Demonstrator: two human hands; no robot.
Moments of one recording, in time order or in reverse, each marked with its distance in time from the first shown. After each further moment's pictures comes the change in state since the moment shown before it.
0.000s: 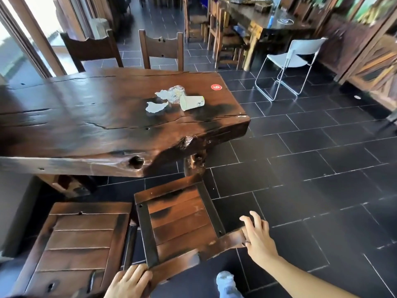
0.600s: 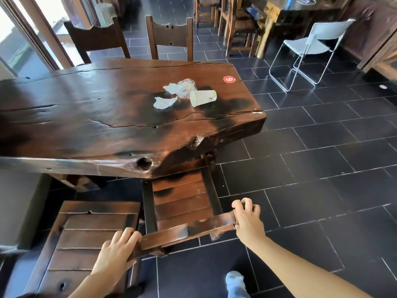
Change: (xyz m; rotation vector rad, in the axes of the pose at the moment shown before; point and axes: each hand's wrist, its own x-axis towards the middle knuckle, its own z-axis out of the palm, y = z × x) left_hand 0.077 -0.096 -0.032 0.051 -0.323 -0.299; right_hand 0.095 -0.065 0.000 0.040 0.020 -0.022
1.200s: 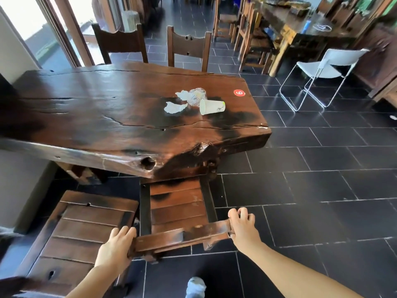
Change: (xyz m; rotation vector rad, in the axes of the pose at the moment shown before) left_hand -0.006 0.036 -0.003 -0.229 0.041 -0.272; right_hand 0.003 0.010 -0.009 -0.073 -0.058 -0.125
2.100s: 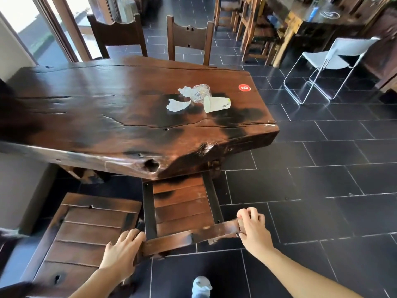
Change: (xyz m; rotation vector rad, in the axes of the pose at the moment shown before) left_hand 0.023 -0.019 -0.005 0.077 -0.082 0.144; right_hand 0.016 -0.001 -0.012 0.038 0.001 0.022
